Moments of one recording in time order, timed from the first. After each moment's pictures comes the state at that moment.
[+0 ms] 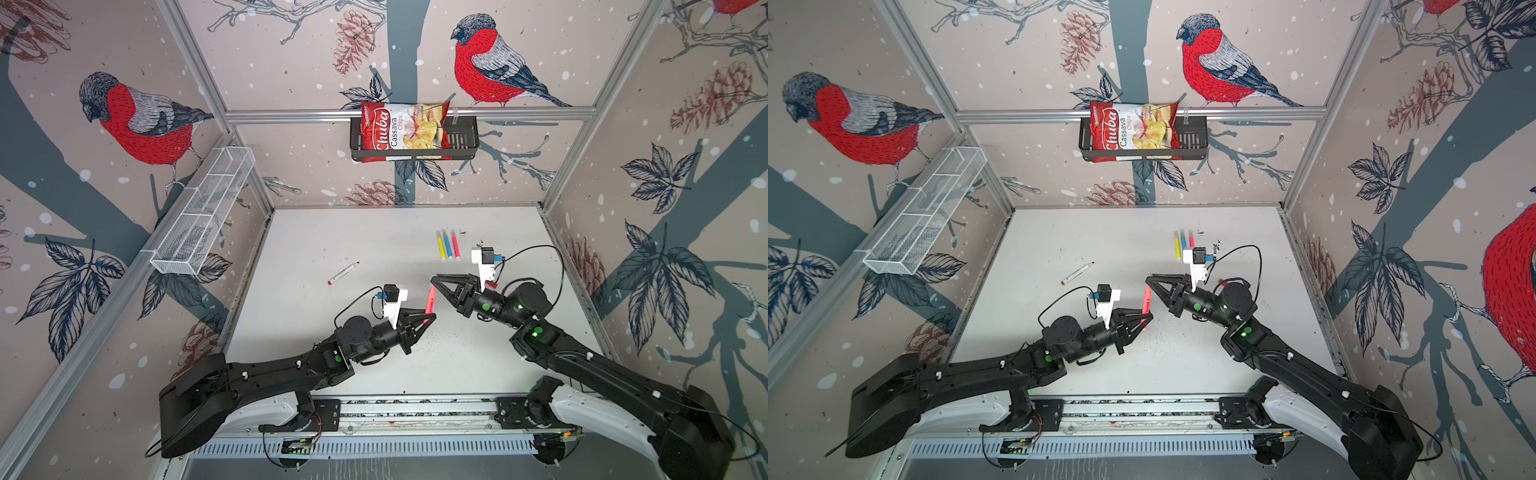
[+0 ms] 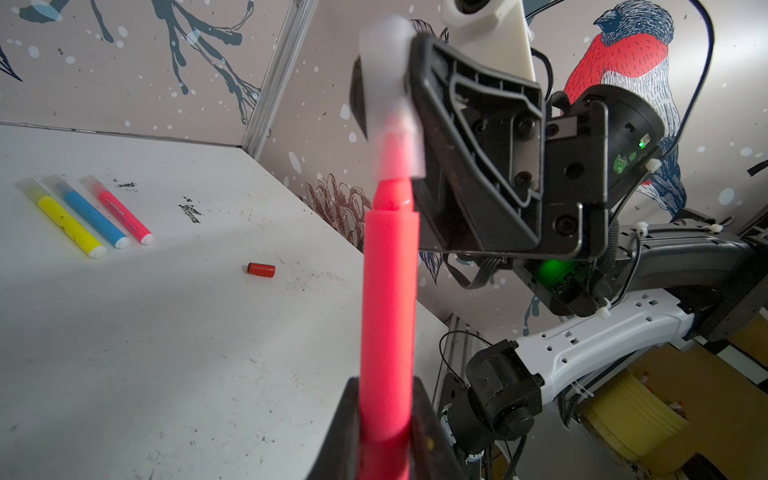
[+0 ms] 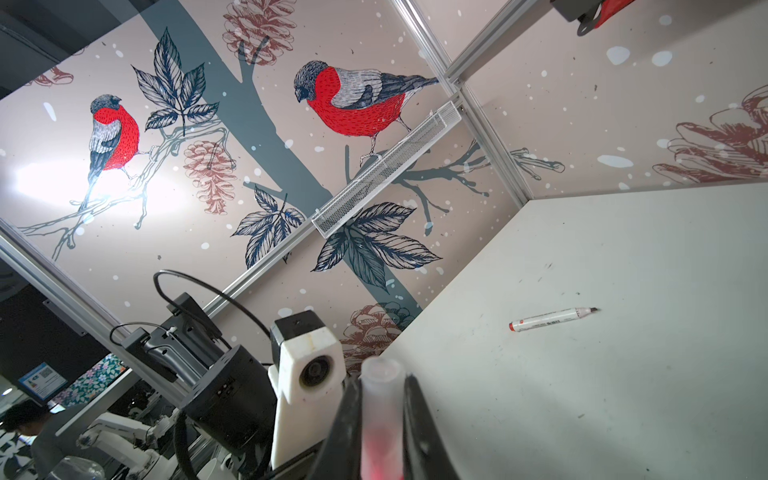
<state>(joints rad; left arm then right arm) -1.07 1.10 0.37 0.77 0.11 -0.54 0.76 0.94 0.49 0.63 -0.47 0.71</state>
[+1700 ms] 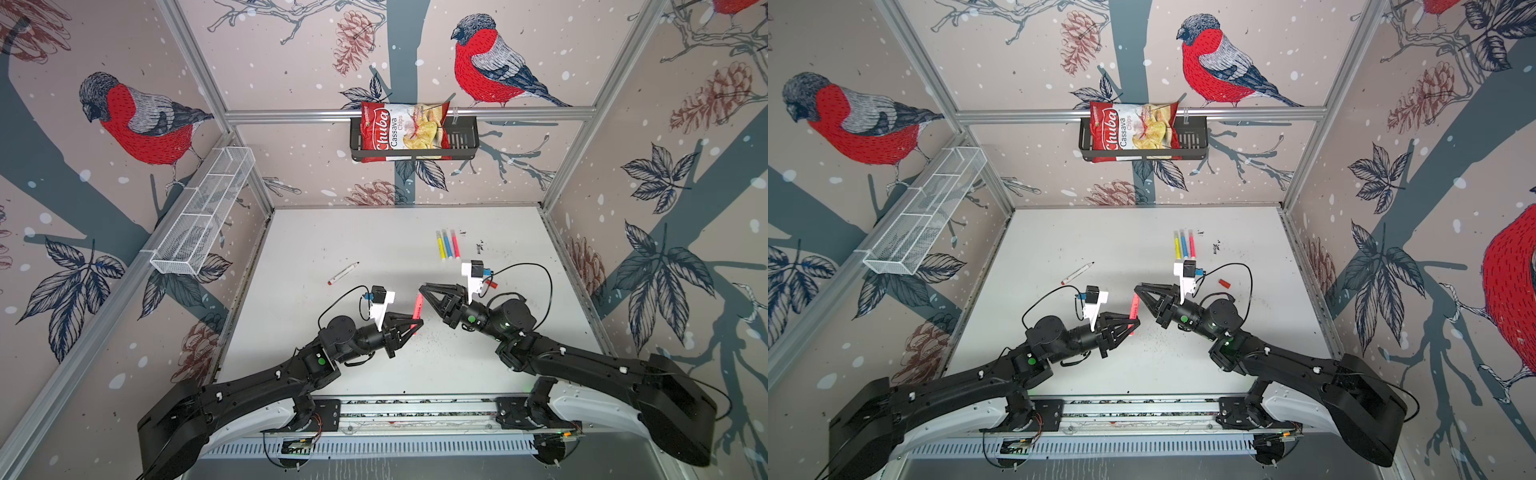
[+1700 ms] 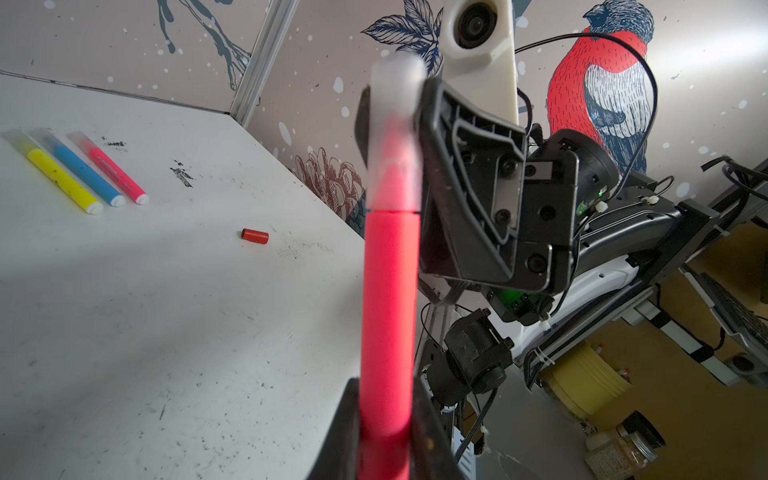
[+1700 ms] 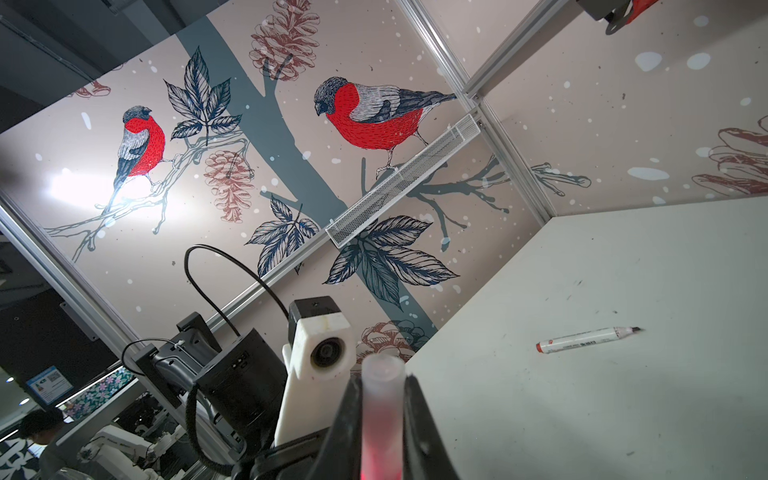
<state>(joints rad) -0.96 0.91 0.30 0.62 0.27 -0.61 0.93 1.11 0.38 0.97 -0.29 0.71</state>
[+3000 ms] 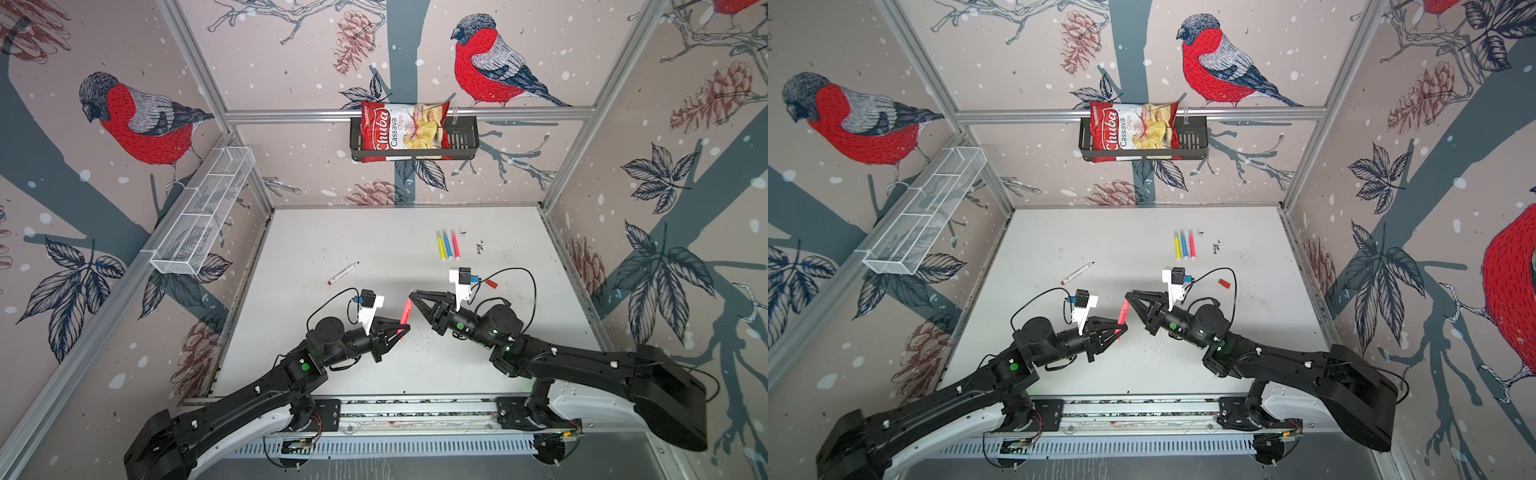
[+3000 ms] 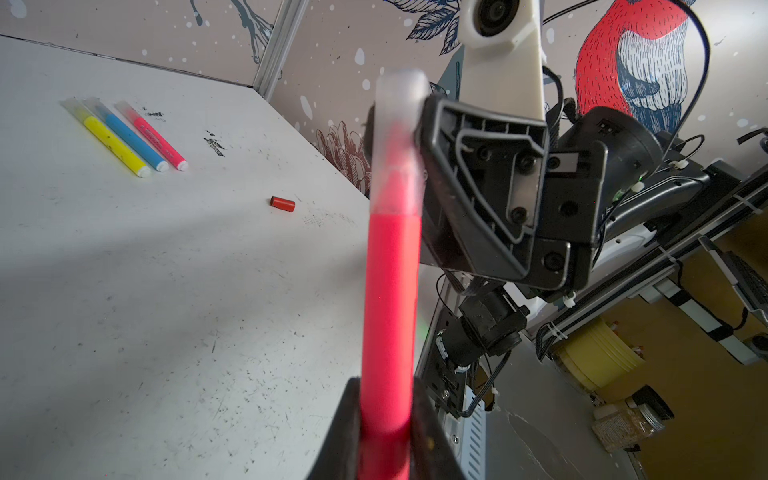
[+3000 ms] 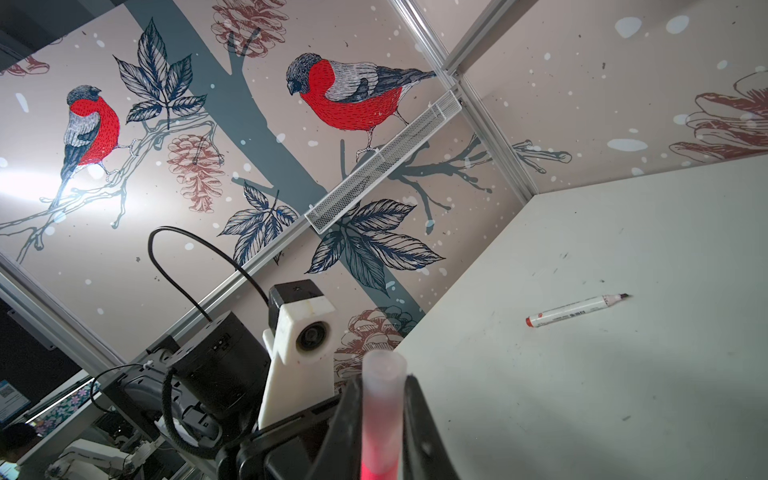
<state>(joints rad) -0.87 0.71 0.28 0.36 0.34 -0.57 1.03 1.13 0.40 0.89 -0.16 0.67</state>
